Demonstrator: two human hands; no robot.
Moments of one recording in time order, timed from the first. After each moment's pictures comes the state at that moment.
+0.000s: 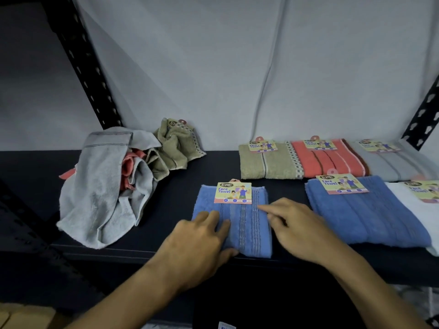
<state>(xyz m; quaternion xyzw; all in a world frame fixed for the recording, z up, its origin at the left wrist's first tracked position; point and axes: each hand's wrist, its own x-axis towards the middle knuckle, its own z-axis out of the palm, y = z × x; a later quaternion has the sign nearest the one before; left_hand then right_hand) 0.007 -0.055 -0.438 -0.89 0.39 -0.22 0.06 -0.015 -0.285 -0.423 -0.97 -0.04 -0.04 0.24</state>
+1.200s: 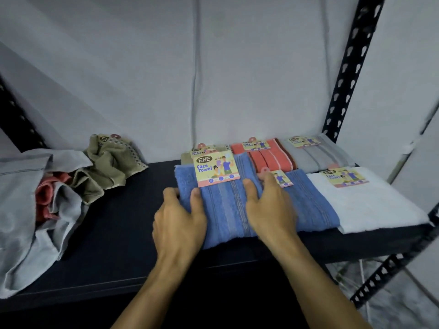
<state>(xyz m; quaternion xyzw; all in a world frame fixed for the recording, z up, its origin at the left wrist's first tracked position) 0.005 -0.183 -0.407 -0.89 0.01 -0.15 -0.43 -0.026 -0.328 -0.401 -0.88 0.23 -0.23 0.35</state>
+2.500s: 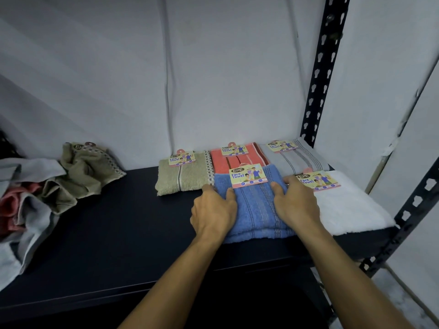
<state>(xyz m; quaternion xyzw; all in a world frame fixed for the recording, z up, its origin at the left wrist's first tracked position) 0.023 -0.301 -0.418 -0.92 0.00 0.00 -0.38 -0.025 -0.448 -0.423 -0.87 0.30 -0.20 0.34</state>
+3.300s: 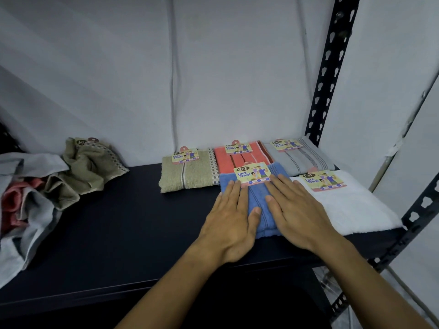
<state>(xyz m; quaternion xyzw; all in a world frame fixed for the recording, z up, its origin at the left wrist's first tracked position) 0.010 -0.283 -0.443 -0.91 0.37 0.03 -0.18 -0.043 -0.453 -0.445 -0.99 0.04 -0.15 0.07</state>
